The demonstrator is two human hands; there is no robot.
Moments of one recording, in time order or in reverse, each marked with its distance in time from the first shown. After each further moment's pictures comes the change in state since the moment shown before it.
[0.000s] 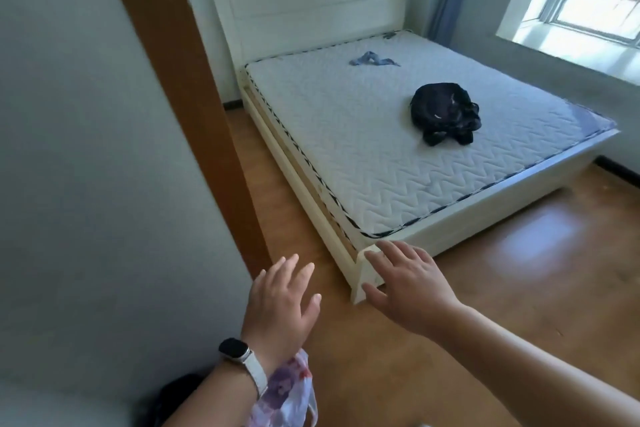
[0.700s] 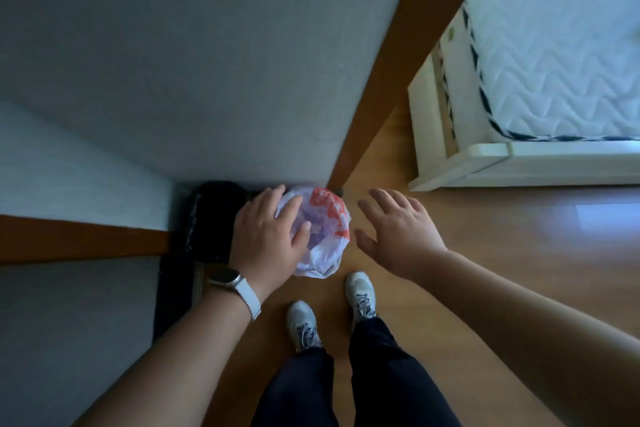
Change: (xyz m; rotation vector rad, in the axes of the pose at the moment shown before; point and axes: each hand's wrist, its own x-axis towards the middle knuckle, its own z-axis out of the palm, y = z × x) left_hand -0.147 -0.166 0.155 -0.071 -0.128 -0.538; right_hand 0.044 -0.137 0.263 0.044 -0.398 -0.348
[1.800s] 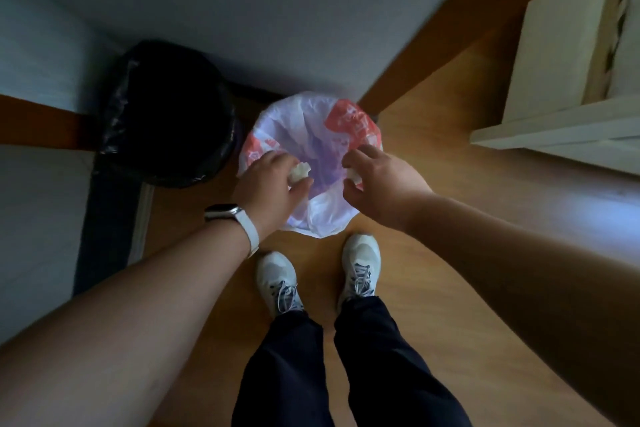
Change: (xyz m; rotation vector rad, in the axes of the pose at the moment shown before) left_hand 0.023 -0.104 0.311 -0.300 -0.194 -0.344; right_hand 0.126 0.036 0.296 0.242 -0.318 -0.213
